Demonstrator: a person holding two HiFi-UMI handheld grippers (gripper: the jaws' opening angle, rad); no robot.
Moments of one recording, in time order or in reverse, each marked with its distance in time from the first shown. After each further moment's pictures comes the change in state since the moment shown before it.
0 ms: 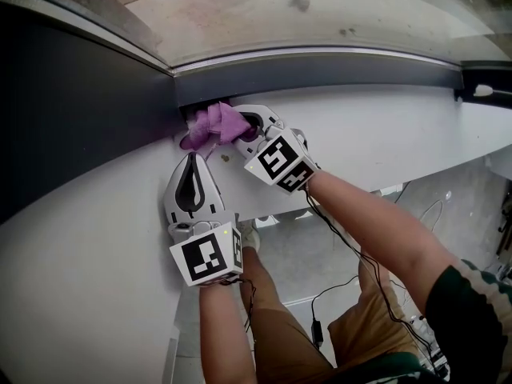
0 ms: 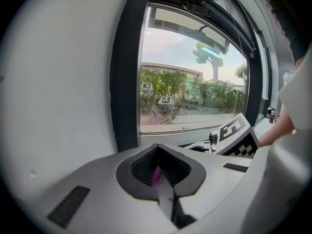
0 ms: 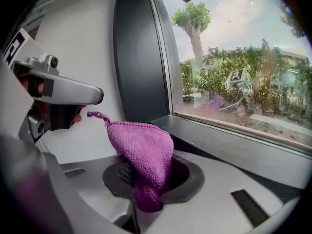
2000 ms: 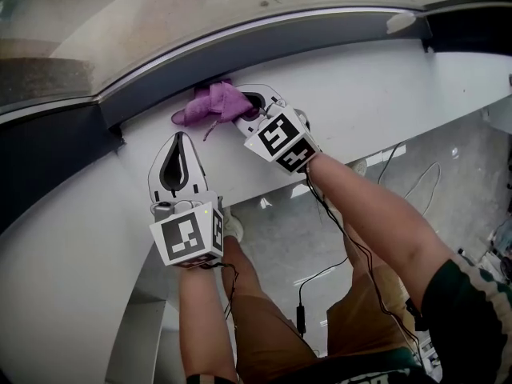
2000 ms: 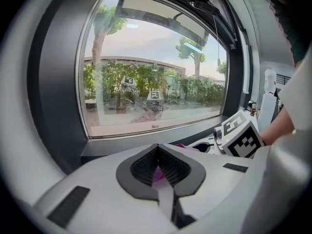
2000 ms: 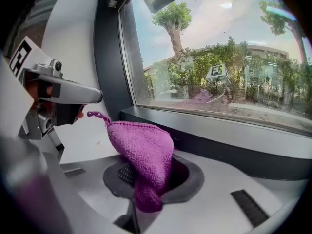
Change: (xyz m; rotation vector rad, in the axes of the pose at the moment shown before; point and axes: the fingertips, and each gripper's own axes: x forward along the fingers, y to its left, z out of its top) left arm 0.039 -0.146 0.002 0.109 0.061 -0.196; right arm -0.130 -0.098 -0.081 0.142 0.037 -0.154
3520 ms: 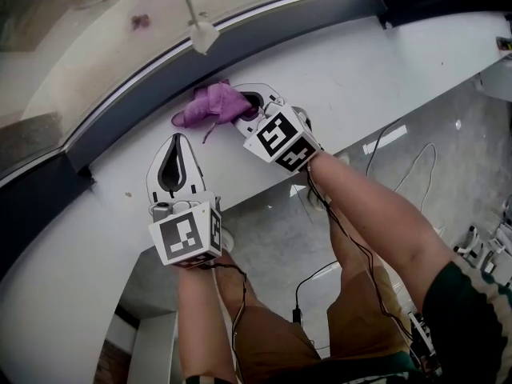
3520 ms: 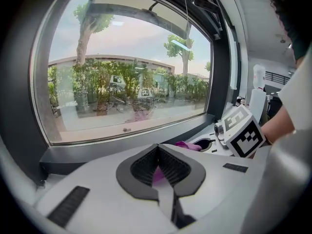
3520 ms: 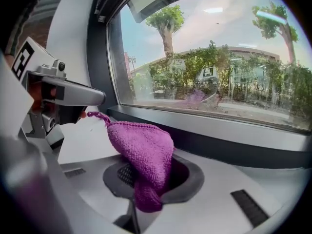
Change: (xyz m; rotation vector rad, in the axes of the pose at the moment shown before) left arm 0.063 -0.142 0.017 0.080 0.032 -0.101; right arm -0.102 -0.111 -0.056 0.044 0.000 -0.084
